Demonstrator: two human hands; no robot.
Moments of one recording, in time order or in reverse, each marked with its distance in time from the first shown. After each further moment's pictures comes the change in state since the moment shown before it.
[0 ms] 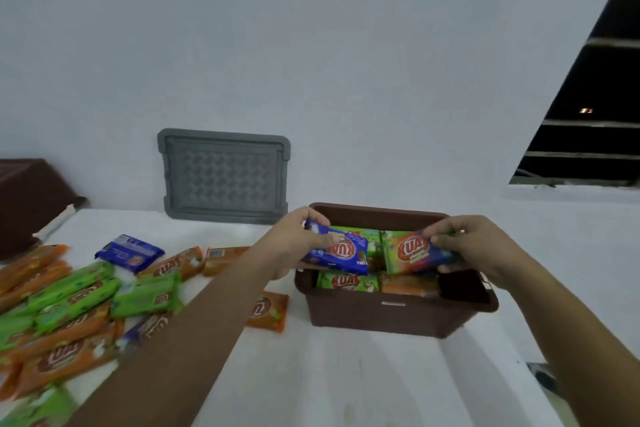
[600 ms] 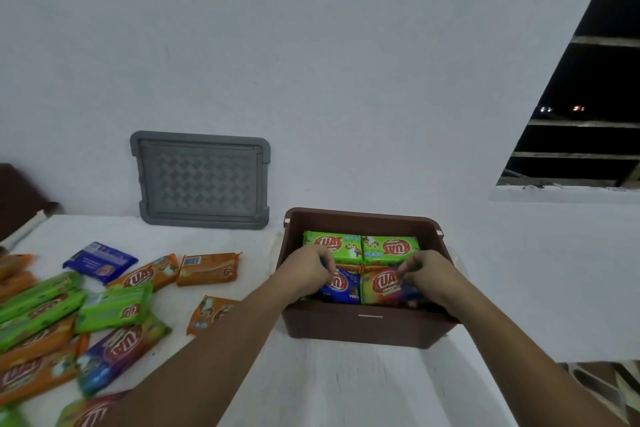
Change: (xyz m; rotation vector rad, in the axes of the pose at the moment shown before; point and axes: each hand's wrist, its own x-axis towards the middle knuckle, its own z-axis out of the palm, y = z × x) left_hand 0.047 -0.035 0.057 0.504 -0.006 0.007; right_hand 0.025 0.041 0.026 -0.273 -0.007 0.116
